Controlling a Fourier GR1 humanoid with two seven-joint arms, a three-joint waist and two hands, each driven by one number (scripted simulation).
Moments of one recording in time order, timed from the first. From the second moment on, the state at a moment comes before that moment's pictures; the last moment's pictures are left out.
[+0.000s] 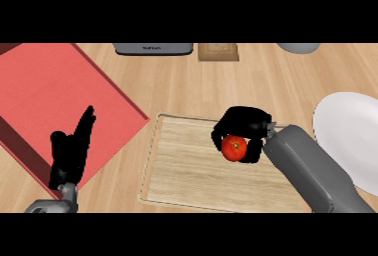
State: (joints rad) left arm -0.04 0.20 -0.08 -1.52 -0.02 0.21 0.24; right arm -0.65 -0.29 0.52 -1.05 0.81 0.47 -0.53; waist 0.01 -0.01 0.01
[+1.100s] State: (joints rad) left arm 0.01 0.20 -0.03 -1.55 -0.02 0.21 0.26; right arm -0.42 -0.32 0.02 -1.41 0.89 -0.06 0.25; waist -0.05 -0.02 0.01
